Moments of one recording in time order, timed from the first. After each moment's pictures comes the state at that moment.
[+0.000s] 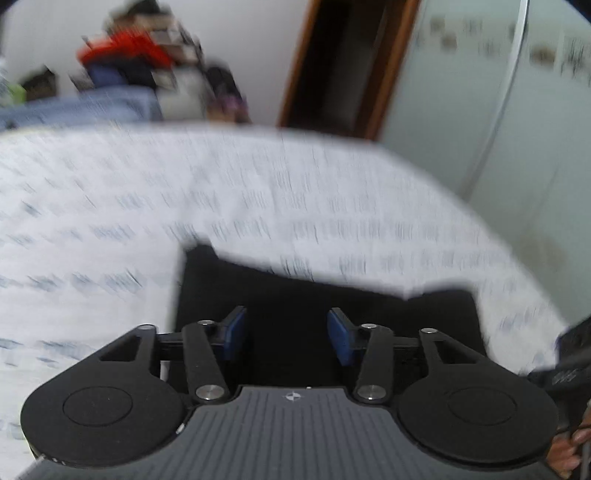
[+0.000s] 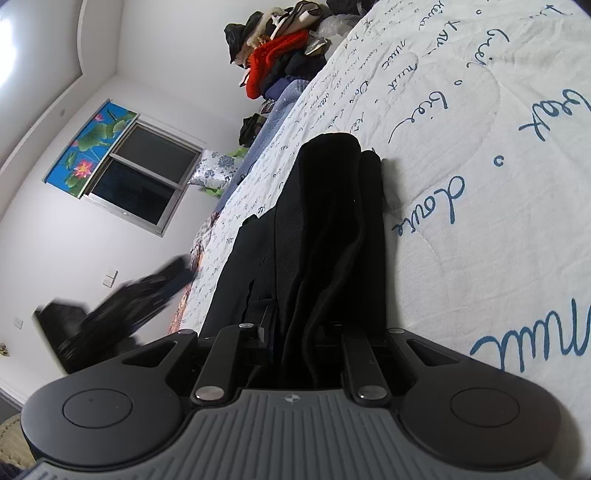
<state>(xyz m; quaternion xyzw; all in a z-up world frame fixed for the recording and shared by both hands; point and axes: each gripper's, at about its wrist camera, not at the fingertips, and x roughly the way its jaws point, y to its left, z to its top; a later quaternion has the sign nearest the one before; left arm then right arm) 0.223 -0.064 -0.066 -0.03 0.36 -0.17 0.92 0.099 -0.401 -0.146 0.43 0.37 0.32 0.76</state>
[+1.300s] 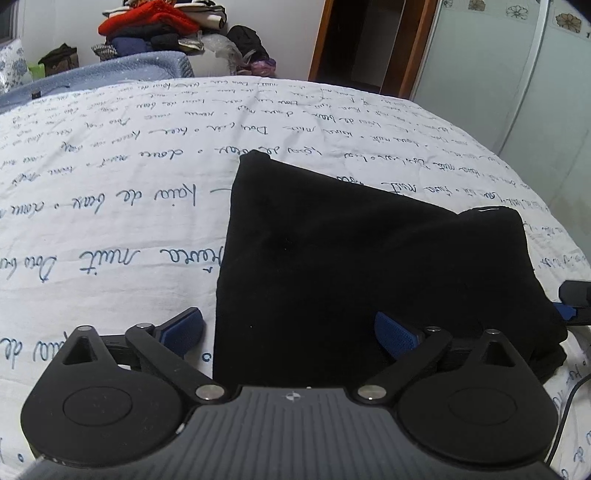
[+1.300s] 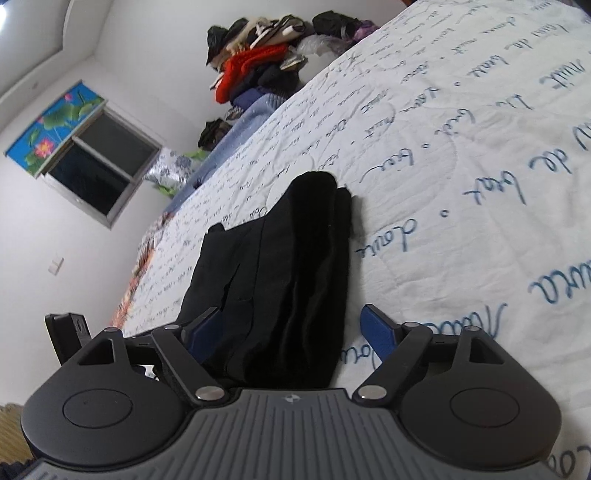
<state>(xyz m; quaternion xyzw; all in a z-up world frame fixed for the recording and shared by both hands) 0.187 -0.027 -0.098 -0.02 0.39 -0.12 0.91 0.085 -0.409 -0.109 0.34 0.39 0.24 0.82</state>
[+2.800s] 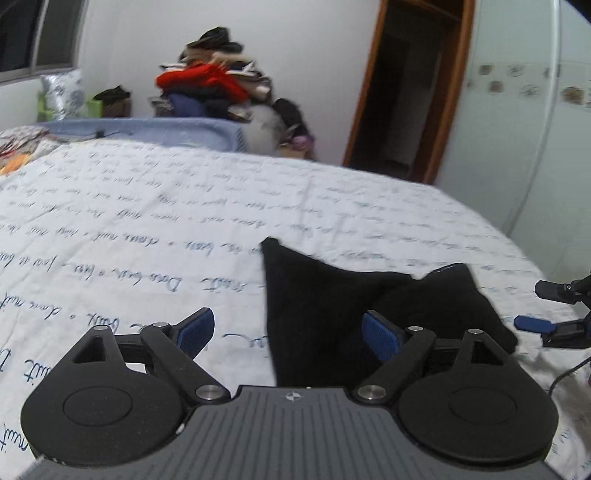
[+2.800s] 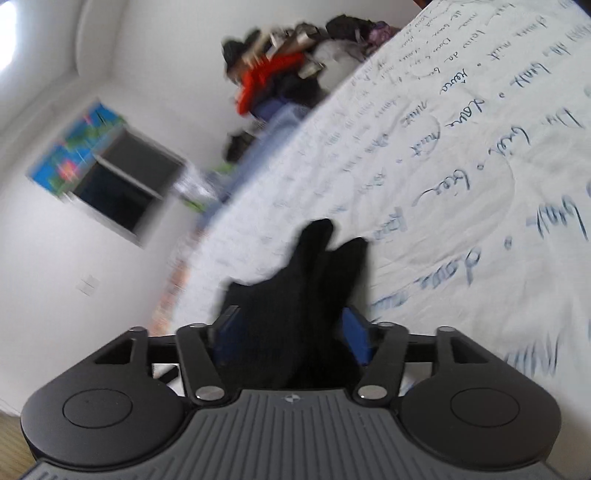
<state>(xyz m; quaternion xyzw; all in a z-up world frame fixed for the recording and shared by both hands) 0.090 0.027 -0.039 -0.06 0.27 -0.07 0.96 0.070 -0.420 -0.095 0.44 0.34 0.30 0.78</state>
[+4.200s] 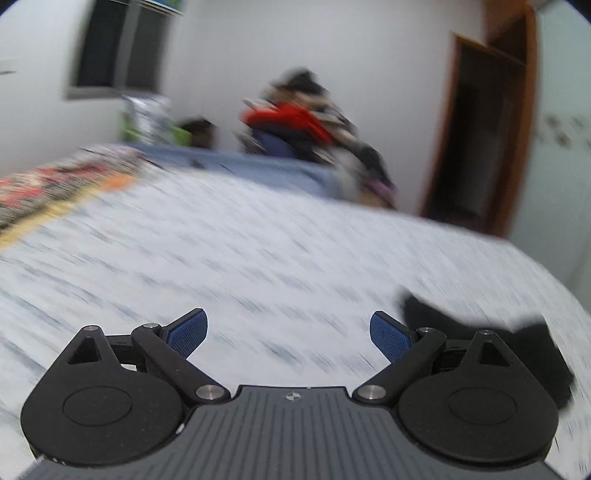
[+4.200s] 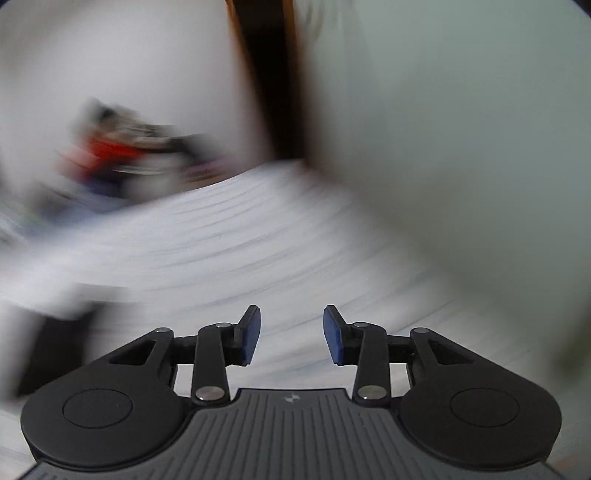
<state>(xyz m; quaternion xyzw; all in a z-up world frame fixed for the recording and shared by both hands) 0.028 0.152 0.004 -0.08 0.20 0.09 0.97 -0.125 -0.487 0.013 -0.05 0.21 -0.26 0.94</state>
